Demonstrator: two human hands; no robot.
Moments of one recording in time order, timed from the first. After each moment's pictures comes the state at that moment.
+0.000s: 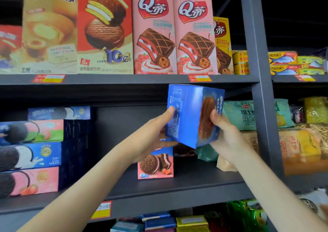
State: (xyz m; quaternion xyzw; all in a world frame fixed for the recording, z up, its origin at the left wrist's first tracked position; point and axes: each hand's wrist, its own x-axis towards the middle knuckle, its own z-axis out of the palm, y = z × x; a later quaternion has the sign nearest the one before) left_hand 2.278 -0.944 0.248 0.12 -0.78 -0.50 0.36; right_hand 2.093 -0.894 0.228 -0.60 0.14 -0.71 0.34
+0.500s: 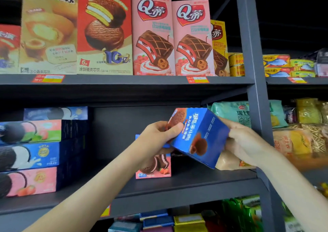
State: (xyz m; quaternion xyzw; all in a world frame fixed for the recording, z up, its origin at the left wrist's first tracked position) left_hand 2.270 -0.944 0.235 0.18 -0.75 -0.48 0.41; right_hand 2.066 -0.855 0.221 -0.60 0.35 -0.65 0.28
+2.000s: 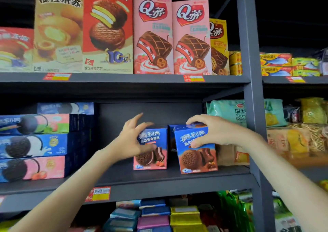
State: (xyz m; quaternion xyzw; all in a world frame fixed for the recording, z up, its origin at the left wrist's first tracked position) left_hand 2.314 -1.001 0.216 0.29 -0.87 0.04 0.41; right_hand 2.075 -0.861 0.254 -0.72 0.62 -0.29 -0.11
